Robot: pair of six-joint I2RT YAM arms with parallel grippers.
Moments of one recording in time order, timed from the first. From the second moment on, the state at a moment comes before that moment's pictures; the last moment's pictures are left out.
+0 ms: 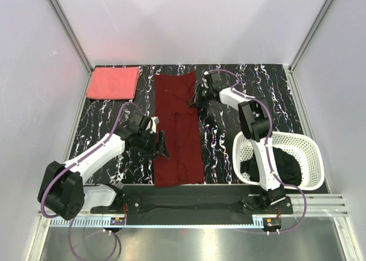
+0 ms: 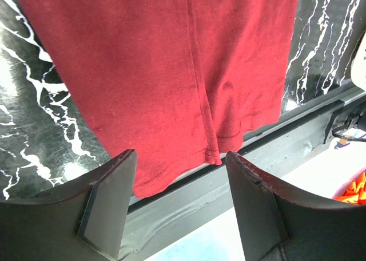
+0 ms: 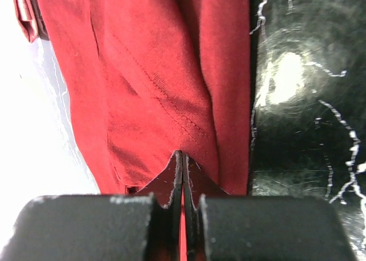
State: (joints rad) left arm -0.48 1.24 0.77 -0.66 0.37 -0.53; right arm 0.38 2.42 1.82 -0.23 -0.49 0.70
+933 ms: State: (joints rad) left arm -0.31 0.94 0.54 -0.75 0.40 -0.68; right arm 0.50 1.59 1.22 -0.67 -0.51 0.53
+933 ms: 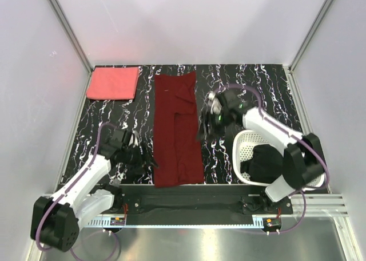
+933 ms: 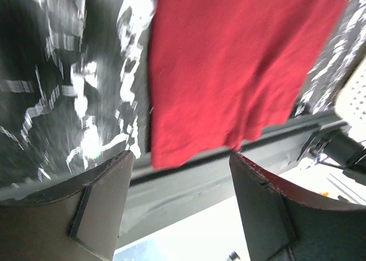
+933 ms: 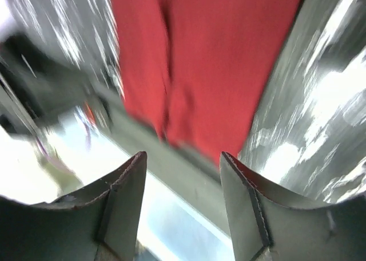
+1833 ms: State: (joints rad) left arm -0.51 1.10 0.35 -0.60 0.38 -1.08; right arm 0.60 1.51 0.57 -0.23 -0.65 0.81
